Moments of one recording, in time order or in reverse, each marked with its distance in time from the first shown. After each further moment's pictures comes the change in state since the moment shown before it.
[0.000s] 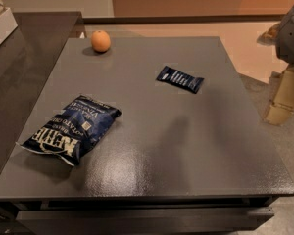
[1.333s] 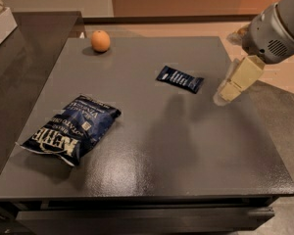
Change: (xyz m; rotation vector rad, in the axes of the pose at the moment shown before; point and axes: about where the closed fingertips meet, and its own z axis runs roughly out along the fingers) arm -0.049 -0.056 0.055 -0.039 -0.345 0.122
